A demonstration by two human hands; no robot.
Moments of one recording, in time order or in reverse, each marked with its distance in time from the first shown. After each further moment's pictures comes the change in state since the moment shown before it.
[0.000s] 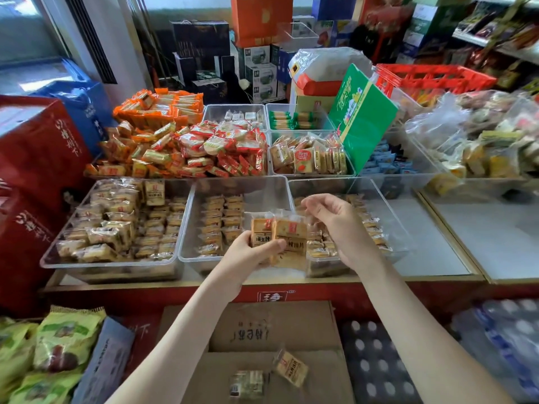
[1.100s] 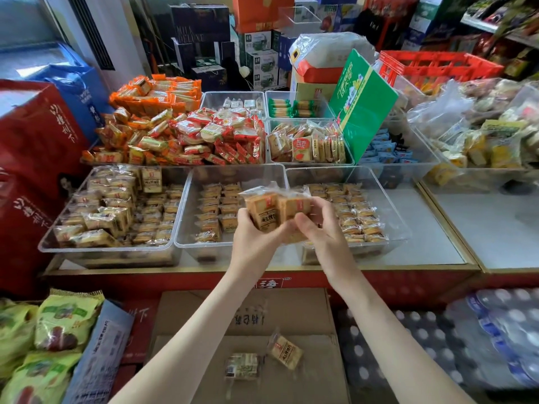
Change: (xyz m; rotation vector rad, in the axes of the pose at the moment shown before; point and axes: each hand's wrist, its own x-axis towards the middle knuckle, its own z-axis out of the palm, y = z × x) left_hand -0.008 0.002 0.042 0.044 0.342 0.227; right_hand -0.043 0.027 0.016 0.098 -0.002 -0.101
